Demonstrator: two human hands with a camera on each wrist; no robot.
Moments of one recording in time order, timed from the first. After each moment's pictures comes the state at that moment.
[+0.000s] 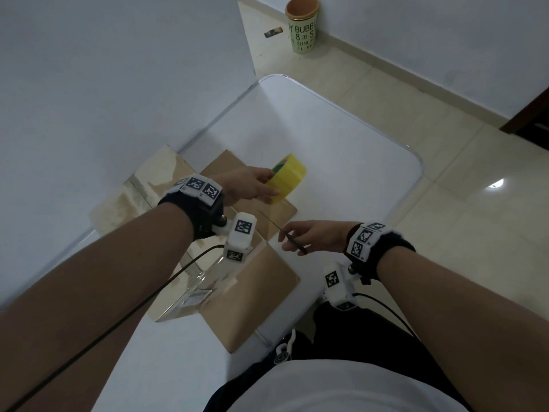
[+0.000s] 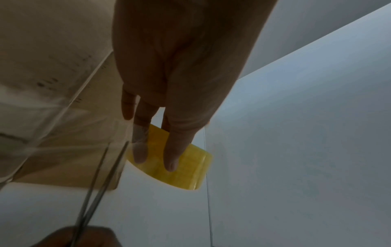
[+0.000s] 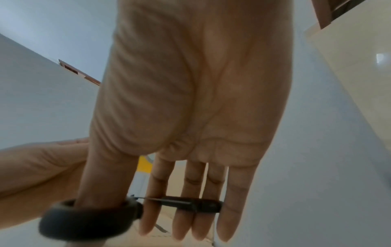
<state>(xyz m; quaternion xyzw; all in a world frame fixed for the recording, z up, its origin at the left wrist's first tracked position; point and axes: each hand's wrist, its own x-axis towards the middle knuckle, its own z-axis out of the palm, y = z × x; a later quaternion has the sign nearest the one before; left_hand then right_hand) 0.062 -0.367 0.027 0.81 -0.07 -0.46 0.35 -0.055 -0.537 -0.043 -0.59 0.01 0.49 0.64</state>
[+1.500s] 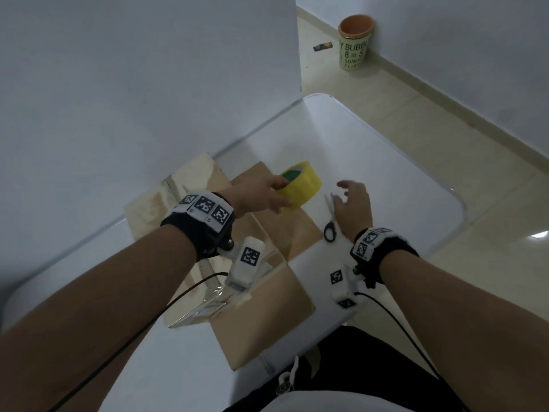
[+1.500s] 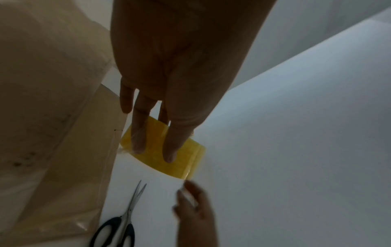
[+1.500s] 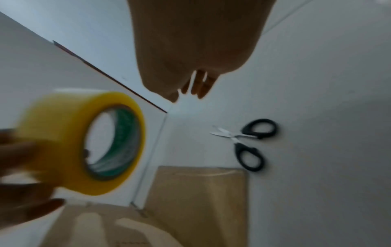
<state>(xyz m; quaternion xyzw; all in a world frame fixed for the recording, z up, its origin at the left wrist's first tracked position) 0.073 -0.337 0.049 0.85 -0.06 -0.36 0.39 0.036 -0.543 -0.072 -0.88 0.12 -0.05 0.45</state>
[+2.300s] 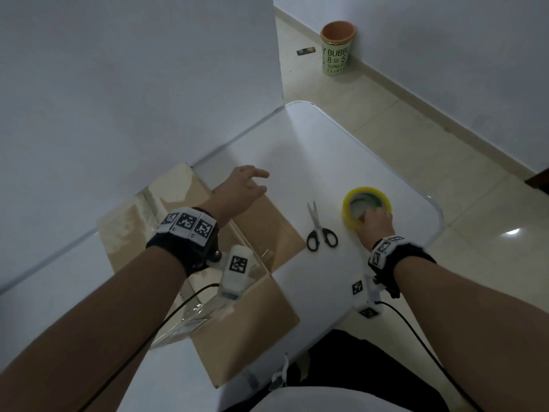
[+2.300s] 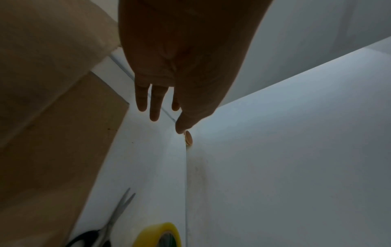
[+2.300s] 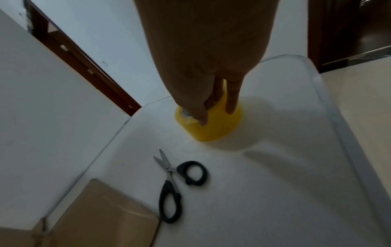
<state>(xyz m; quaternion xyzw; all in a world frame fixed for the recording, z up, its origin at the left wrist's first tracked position) 0.089 -0.343 0.042 0.91 -0.03 -0.19 0.36 0.033 -0.626 -0.095 -0.96 0.16 0.18 0.15</state>
